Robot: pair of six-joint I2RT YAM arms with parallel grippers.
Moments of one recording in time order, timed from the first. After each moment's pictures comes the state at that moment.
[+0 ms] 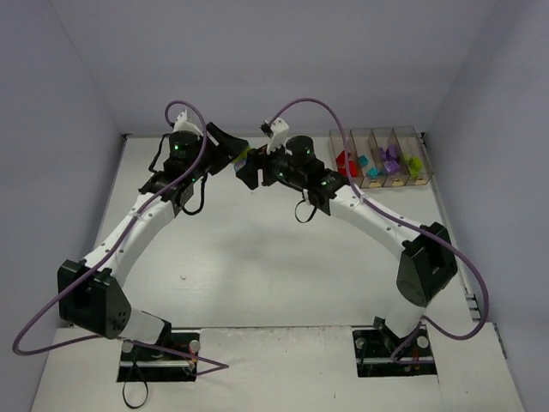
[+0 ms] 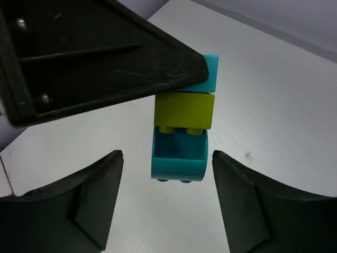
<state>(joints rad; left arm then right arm) -0.35 1.44 1.28 -0.11 0.08 -0.89 0.69 1.68 1.39 0.04 -0.24 0.23</state>
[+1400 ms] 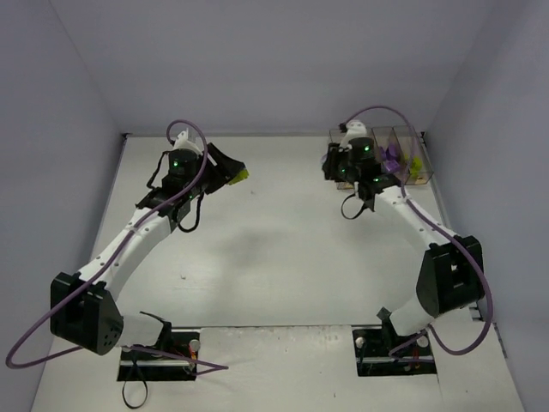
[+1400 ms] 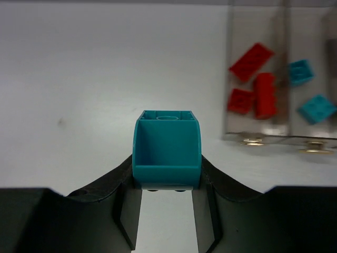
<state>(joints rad) -0.35 1.34 1.11 -0.13 0.07 -0.85 0.36 1.53 1.13 -0.09 -0.01 0.20</state>
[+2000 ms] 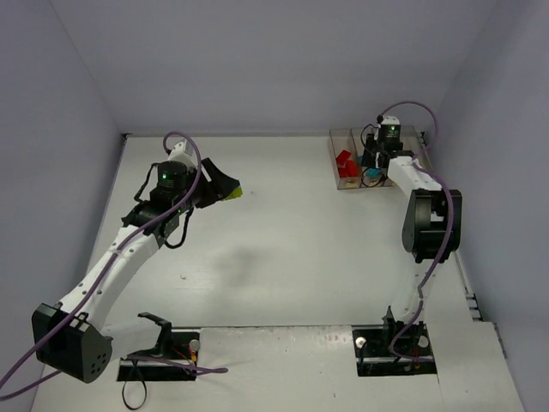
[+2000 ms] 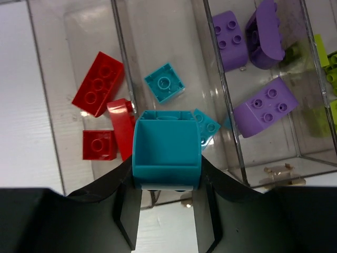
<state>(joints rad) -0.35 1.16 1.03 -0.29 0.12 -0.71 0.01 1.98 1.48 -0.18 0.06 0.13</state>
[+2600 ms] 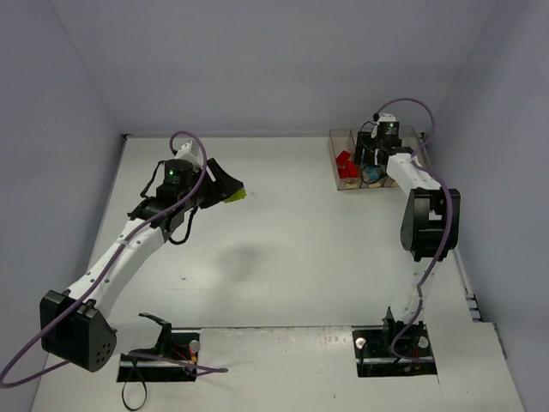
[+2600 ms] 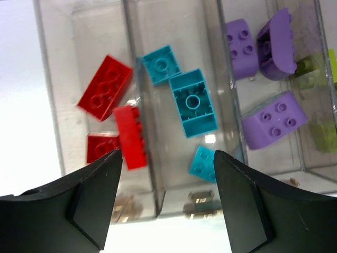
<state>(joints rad) -0.35 1.22 1.04 -0.29 0.15 -0.73 0.01 2.05 1.58 -0.23 0.04 0.09</state>
